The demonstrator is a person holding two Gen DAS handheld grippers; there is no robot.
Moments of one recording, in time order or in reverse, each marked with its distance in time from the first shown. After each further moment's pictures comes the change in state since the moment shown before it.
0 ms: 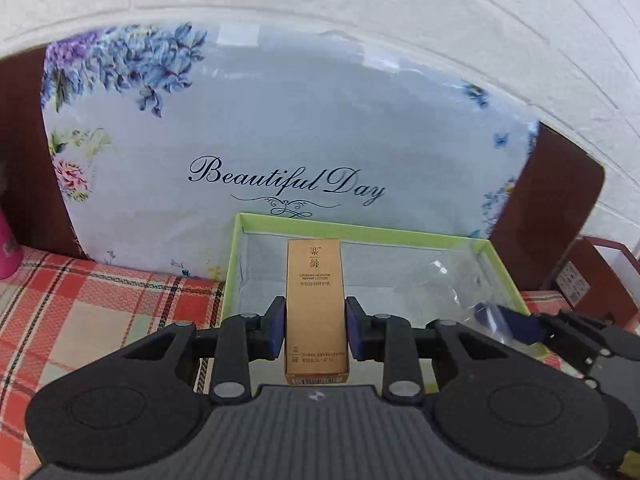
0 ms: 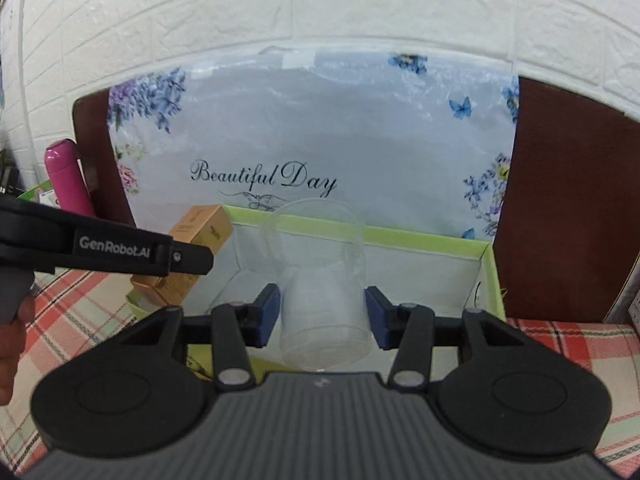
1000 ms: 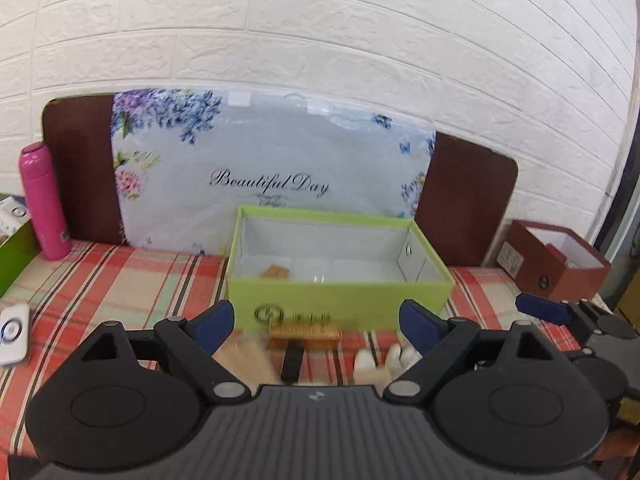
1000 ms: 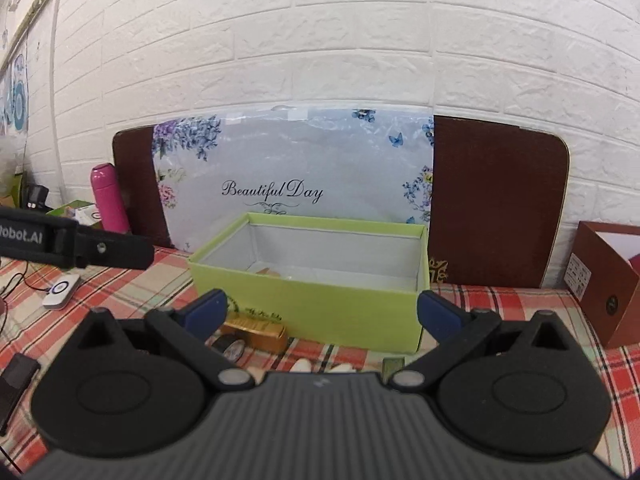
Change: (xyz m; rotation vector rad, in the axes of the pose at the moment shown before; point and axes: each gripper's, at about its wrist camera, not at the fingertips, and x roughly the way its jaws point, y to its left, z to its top) left arm -0.163 -0.028 -0.095 0.050 -0.129 -0.019; right arm -0.169 0.013 -0.071 0.023 -0.150 -0.017
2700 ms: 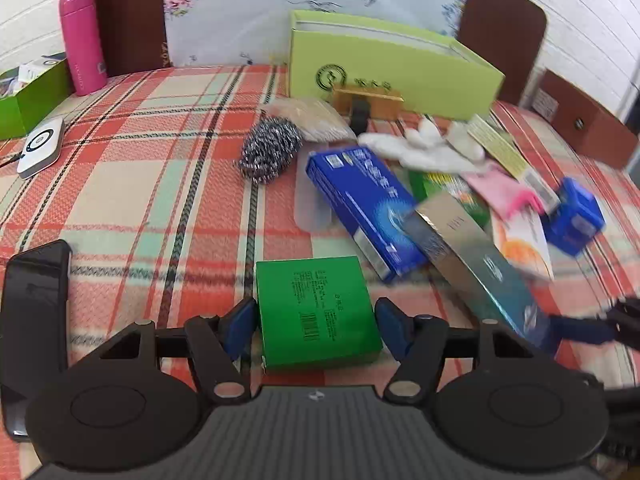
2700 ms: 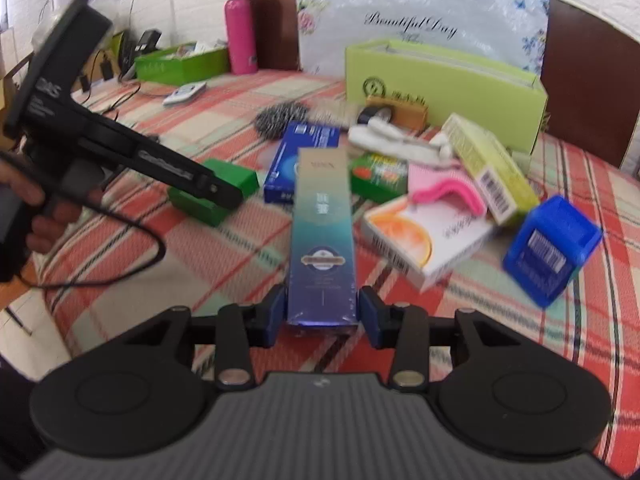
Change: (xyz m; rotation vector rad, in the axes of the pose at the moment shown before) left arm -0.011 0.053 -0.141 0.028 0.332 0.053; right arm -0.069 0.067 -0.141 -0.194 0.366 0.229
